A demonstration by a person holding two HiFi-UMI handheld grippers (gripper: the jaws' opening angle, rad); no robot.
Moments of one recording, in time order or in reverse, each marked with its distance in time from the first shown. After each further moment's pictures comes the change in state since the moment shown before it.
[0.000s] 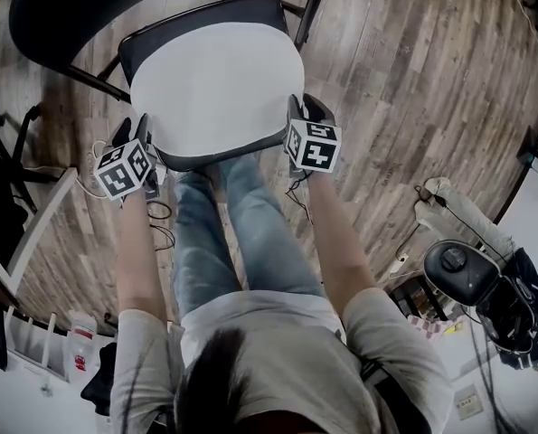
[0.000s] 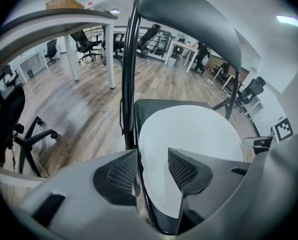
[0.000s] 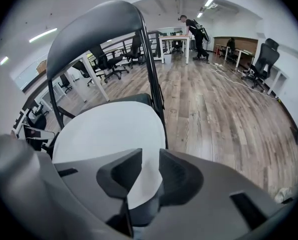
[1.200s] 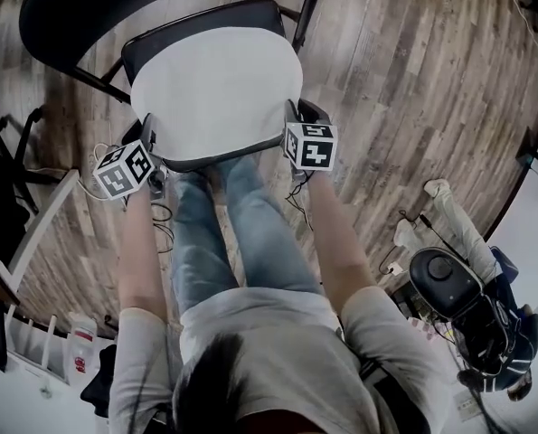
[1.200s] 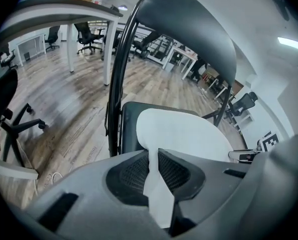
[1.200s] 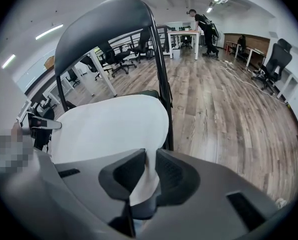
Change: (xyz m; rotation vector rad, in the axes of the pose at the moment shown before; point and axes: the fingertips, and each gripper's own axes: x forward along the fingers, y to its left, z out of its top) left arm -0.009 -0.031 0.011 -0.088 -0.022 -0.123; right arm -0.006 0.010 -0.002 -0.059 0.062 0.066
